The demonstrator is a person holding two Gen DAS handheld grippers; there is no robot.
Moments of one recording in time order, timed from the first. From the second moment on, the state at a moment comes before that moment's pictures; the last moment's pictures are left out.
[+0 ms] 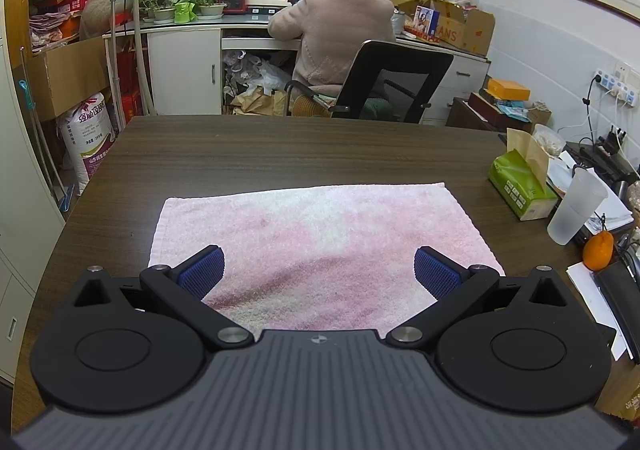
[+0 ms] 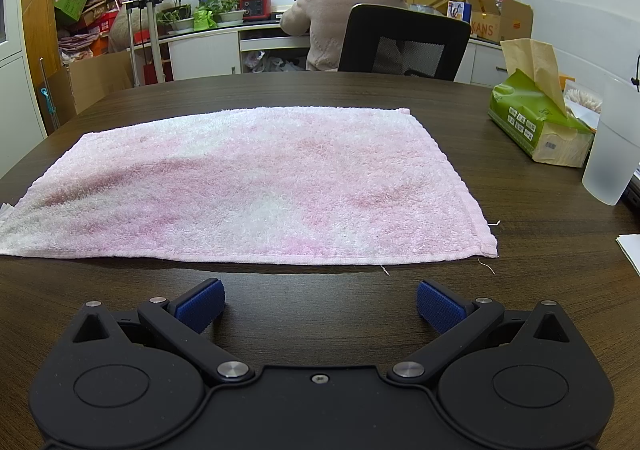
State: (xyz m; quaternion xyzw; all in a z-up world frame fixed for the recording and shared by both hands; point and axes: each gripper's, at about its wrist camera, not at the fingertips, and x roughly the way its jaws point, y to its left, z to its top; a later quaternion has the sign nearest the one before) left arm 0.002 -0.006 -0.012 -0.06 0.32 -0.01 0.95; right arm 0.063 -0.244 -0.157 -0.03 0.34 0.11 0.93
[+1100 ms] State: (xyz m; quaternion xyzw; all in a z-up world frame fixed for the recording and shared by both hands) left arm 0.006 -0.008 -0.011 -0.05 0.33 -0.01 0.94; right arm 0.063 -0.244 -0.157 -0.03 0.34 0.11 0.93
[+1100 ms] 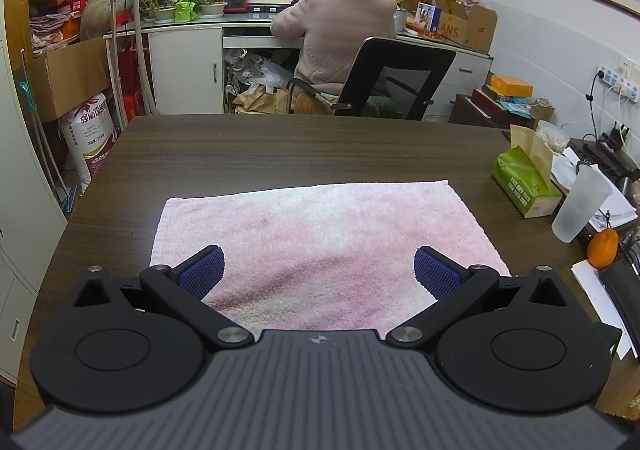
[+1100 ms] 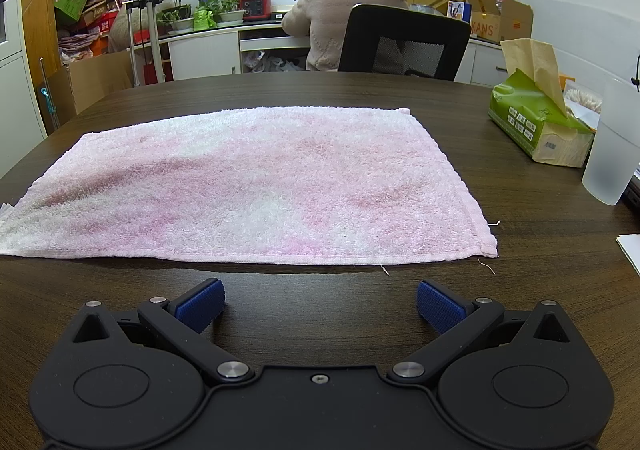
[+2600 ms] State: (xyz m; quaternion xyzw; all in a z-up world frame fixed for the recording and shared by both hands) left arm -0.008 0.003 -0.025 -0.04 0.30 -0.03 0.95; right arm 0.062 -0.242 -0.157 -0.03 0.34 0.10 0.93
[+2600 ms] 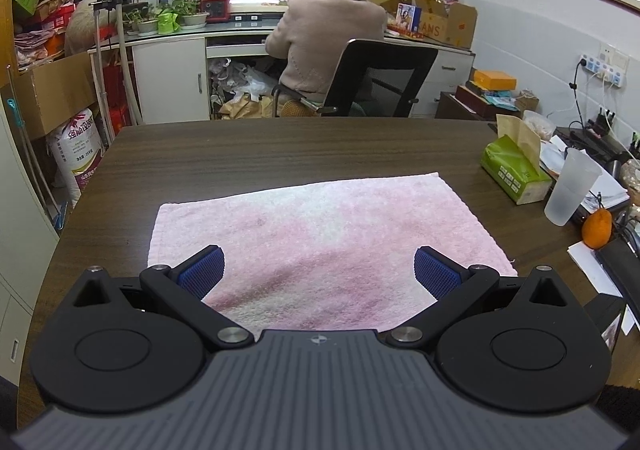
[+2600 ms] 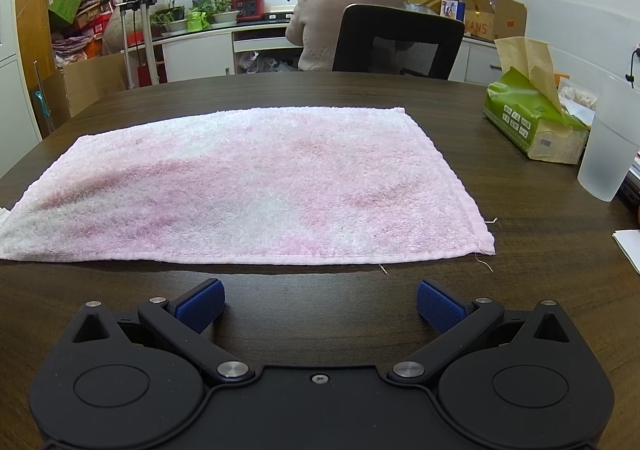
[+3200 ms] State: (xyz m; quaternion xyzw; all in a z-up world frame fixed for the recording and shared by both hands) left arm -0.002 0.036 -0.037 -0.05 0.32 -0.05 0.95; right arm 0.061 -0.241 -0.156 -0.03 0.34 0.09 0.94
